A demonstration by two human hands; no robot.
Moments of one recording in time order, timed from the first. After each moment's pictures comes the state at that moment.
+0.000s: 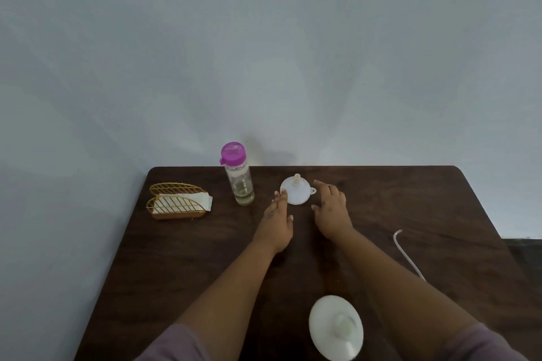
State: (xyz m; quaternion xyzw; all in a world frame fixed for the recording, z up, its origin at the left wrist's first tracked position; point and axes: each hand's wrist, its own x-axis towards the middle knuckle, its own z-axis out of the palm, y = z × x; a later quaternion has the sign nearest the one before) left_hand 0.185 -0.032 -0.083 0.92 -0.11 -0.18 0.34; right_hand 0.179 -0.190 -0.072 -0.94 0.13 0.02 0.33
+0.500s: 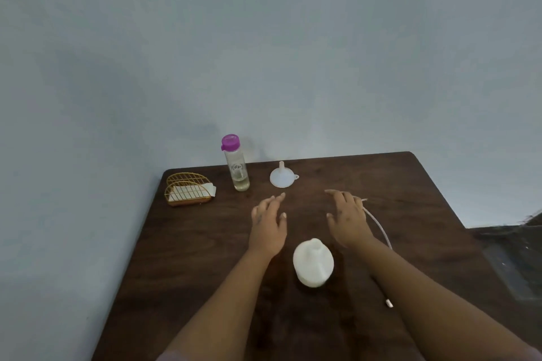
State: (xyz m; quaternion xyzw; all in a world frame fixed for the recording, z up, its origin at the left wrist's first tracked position) left_hand 0.038 -0.021 -0.008 0.92 -0.11 -0.02 0.37; right_hand 0.011 -0.219 -0.011 -0.96 0.10 -0.06 0.26
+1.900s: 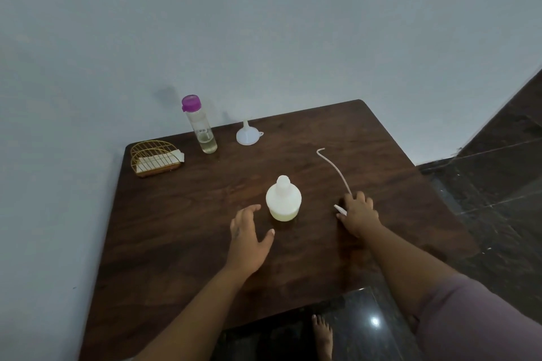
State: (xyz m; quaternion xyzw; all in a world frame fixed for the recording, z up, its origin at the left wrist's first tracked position) left_hand -0.099 0.021 -0.029 0.91 -0.12 -0.12 0.38; right_hand -0.128 -0.265 -0.081 -0.93 0.29 0.13 0.16
